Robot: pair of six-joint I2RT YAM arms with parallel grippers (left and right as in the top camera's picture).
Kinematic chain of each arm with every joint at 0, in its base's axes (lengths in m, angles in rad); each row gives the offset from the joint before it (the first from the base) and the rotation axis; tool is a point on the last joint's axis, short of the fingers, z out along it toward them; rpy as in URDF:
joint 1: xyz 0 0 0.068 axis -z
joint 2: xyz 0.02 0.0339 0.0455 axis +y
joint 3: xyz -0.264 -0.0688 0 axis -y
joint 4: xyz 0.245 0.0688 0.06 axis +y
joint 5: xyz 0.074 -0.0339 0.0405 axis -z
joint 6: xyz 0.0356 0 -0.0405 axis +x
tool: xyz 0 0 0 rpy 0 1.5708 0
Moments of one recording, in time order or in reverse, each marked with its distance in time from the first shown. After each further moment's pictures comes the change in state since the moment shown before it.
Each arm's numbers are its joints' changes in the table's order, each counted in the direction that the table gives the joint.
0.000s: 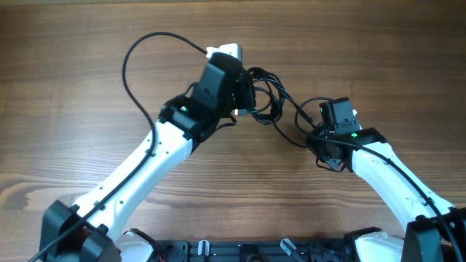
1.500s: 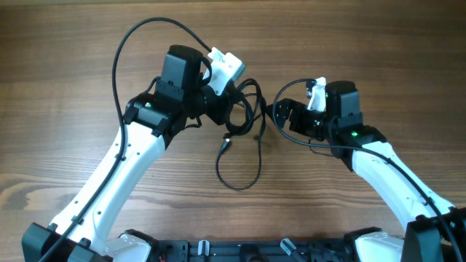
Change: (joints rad) left arm -0.167 -0.076 -0.004 0.162 0.432 0.747; right arm 0.000 0.000 0.006 -0.459 -0.522 -0.432
